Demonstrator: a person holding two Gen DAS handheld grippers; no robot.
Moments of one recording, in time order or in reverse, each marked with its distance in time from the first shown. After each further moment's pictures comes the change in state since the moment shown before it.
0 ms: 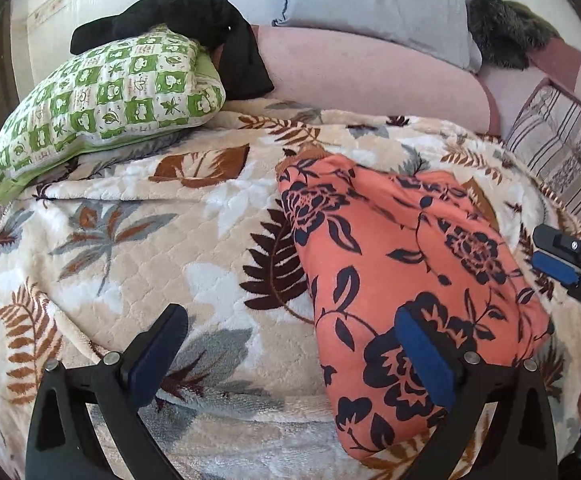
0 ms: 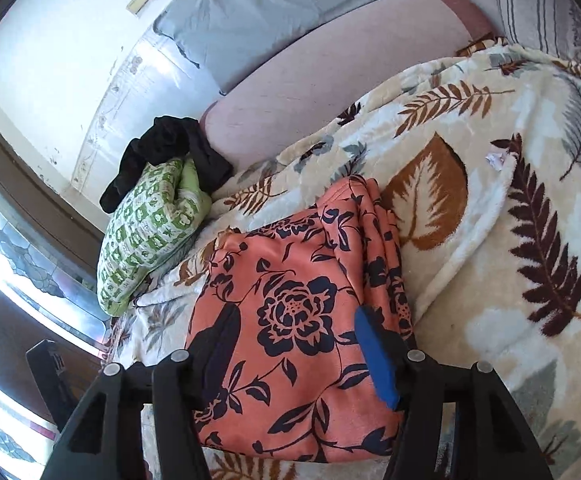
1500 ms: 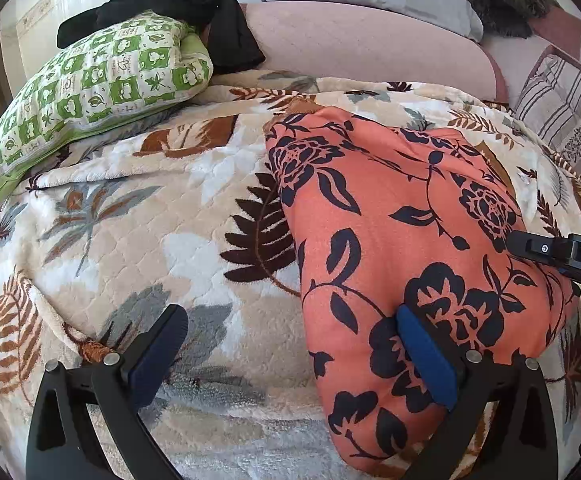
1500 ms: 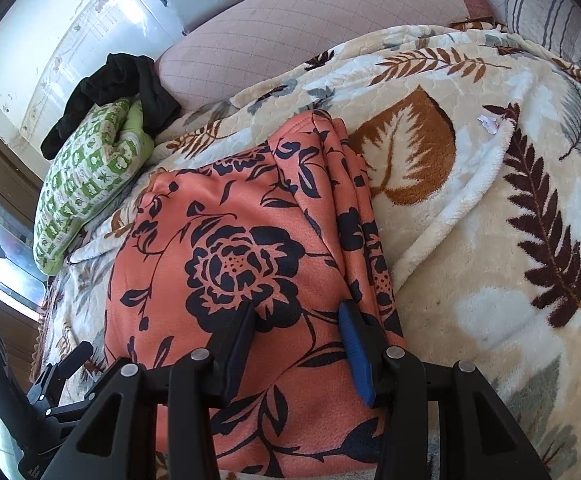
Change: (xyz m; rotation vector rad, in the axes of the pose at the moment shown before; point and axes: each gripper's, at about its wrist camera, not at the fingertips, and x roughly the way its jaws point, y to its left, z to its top) left arm 0.024 -0.011 -0.017 0.018 0.039 0.017; right arm 0.051 -0.005 -0.014 -0.066 0.154 -0.198
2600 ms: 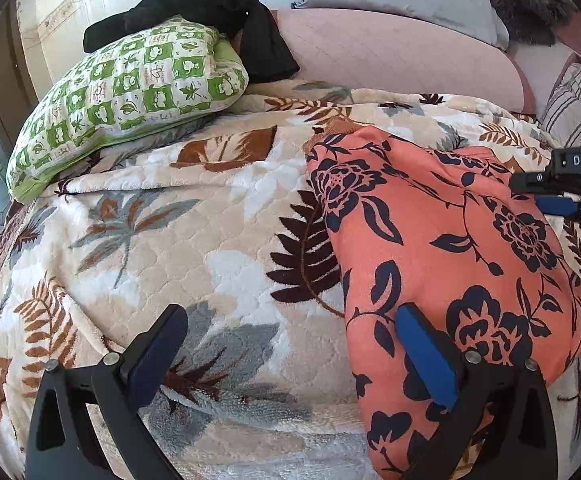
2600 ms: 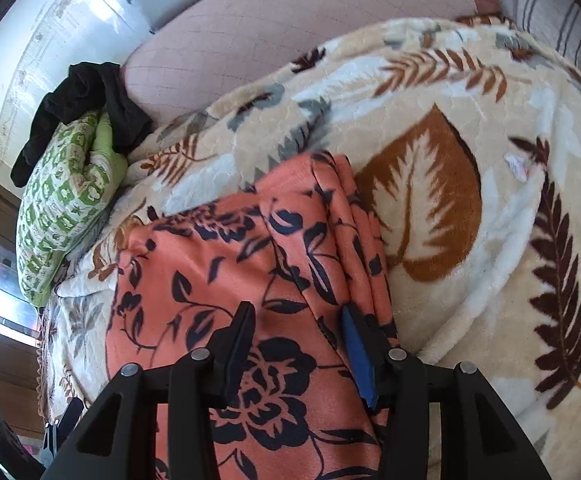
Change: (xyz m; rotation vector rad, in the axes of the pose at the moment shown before) left arm -0.007 0.018 0.015 -0.038 -0.012 0.093; right arm 0.024 0.014 0.069 0.031 0.041 -0.054
